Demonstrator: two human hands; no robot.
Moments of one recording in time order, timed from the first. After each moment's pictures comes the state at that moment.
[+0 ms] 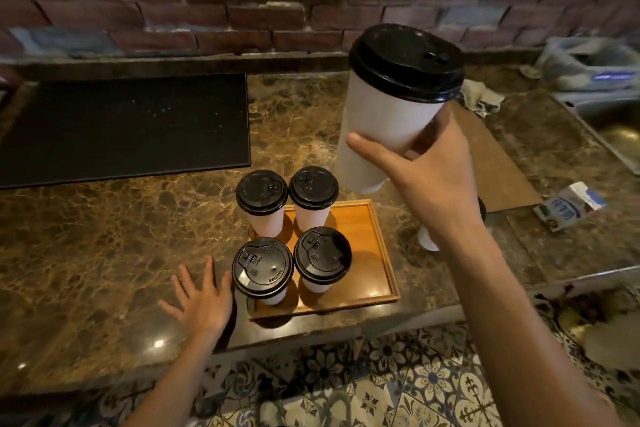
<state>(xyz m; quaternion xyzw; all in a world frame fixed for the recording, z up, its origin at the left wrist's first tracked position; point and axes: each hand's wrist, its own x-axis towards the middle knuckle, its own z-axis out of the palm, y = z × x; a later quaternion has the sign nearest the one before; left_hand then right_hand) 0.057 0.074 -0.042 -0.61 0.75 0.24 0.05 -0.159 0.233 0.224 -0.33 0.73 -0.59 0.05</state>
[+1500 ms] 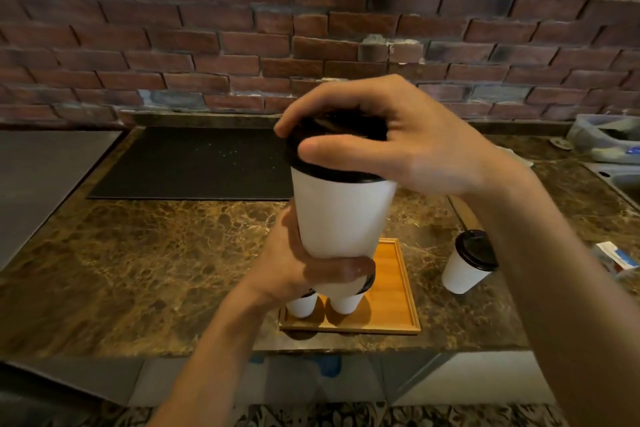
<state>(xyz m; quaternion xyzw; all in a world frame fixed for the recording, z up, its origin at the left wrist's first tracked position) 0.048 0.167 0.227 -0.06 0.71 0.64 -0.30 -0.077 0.249 0.364 -0.72 0.58 -0.34 0.16</state>
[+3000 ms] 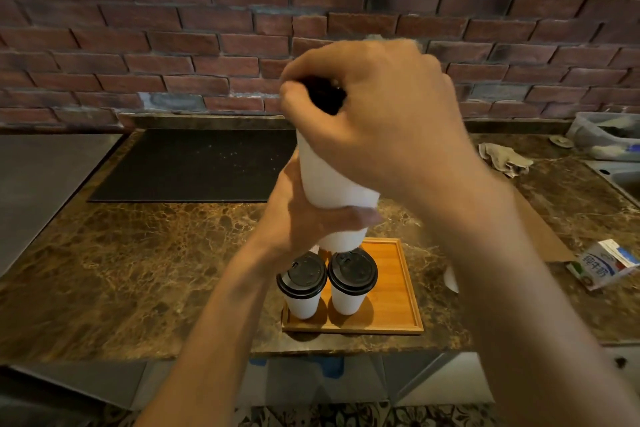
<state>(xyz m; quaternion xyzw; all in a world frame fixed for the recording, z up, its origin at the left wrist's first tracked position) 0.027 0.150 0.251 -0.07 0.70 0.62 -0.34 -0.050 0.231 0.361 -0.61 0.70 -0.32 -0.17</state>
